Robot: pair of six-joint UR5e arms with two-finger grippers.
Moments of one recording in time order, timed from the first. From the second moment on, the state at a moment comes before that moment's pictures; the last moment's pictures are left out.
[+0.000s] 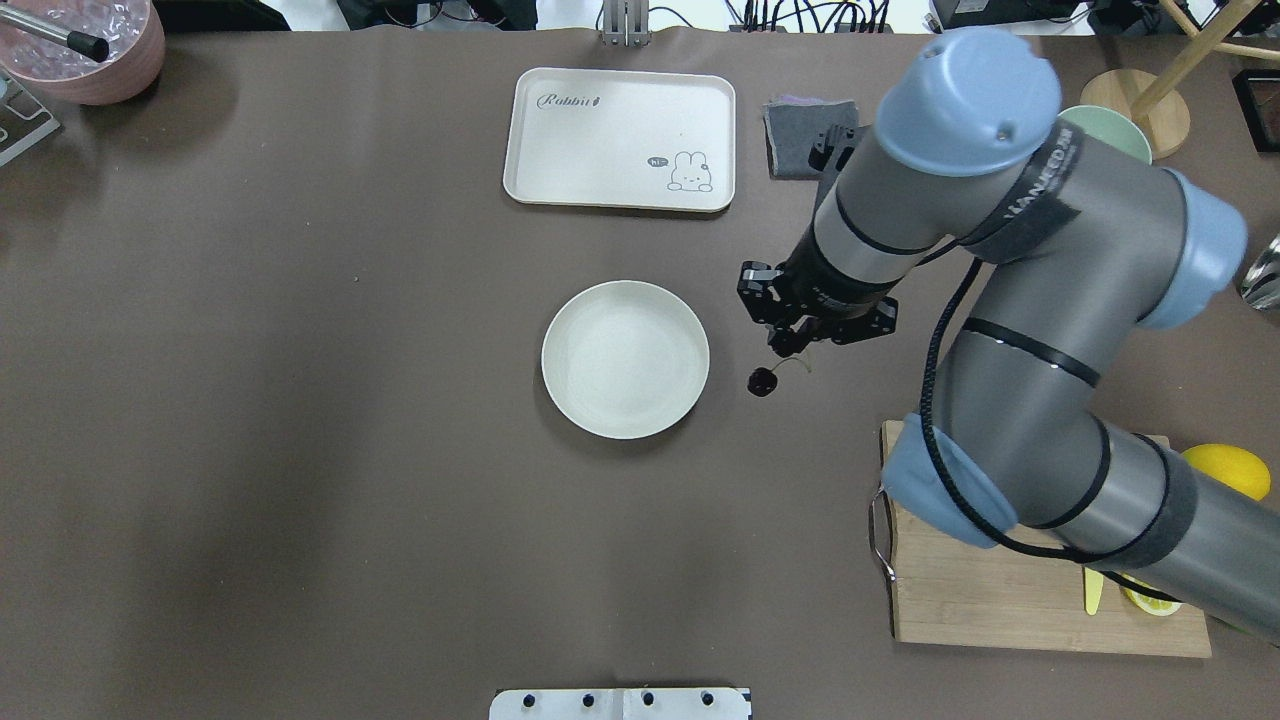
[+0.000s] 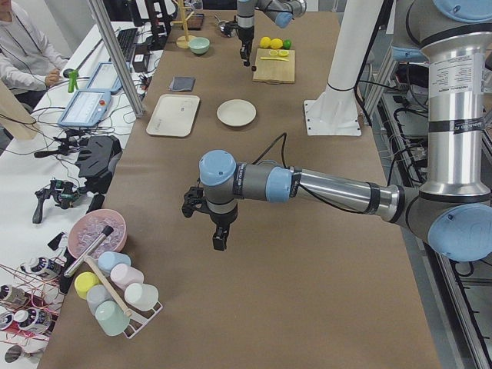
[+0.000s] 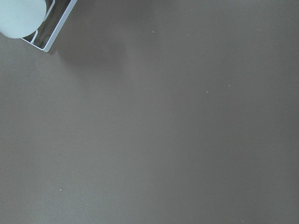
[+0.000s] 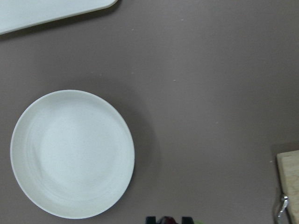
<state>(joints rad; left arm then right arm) -1.50 -1.48 -1.85 -1.48 -2.33 0.06 0.66 -0.95 1.95 -1.82 2.03 1.36</state>
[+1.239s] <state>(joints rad) -1.50 -1.45 -1.84 -1.48 -2.34 0.08 0.49 -0.81 1.59 -1.53 1.71 1.55</state>
